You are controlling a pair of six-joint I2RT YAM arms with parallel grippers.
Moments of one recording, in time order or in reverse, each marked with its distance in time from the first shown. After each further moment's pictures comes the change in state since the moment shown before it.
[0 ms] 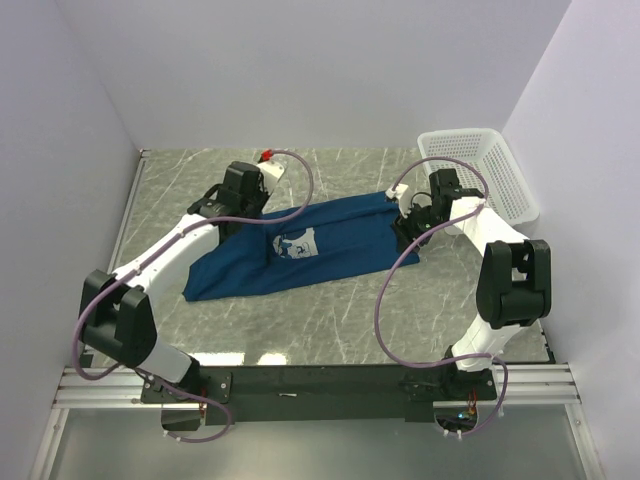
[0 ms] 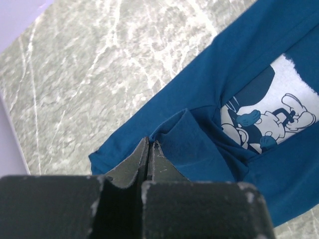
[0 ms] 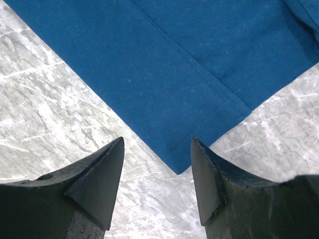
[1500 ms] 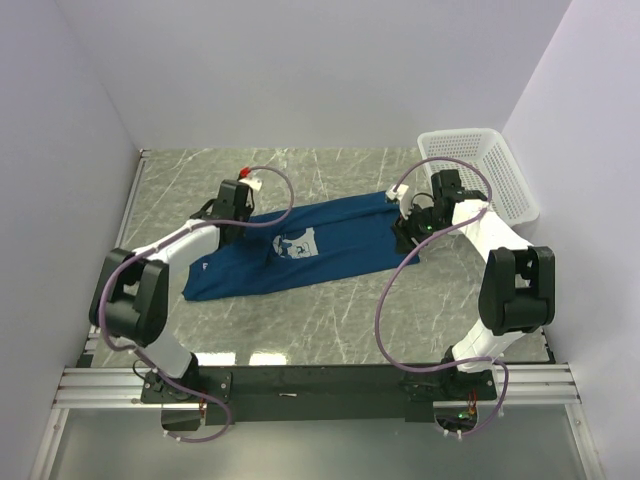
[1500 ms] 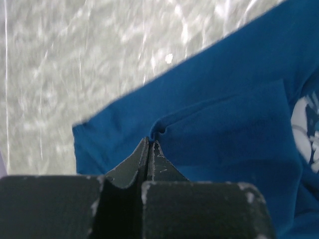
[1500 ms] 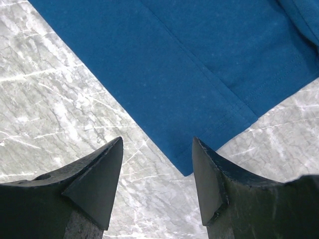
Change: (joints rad) left arm 0.122 0.151 -0.150 0.175 -0.071 -0.083; right arm 0.000 -0.047 -0.021 -0.012 -0.055 -0.032
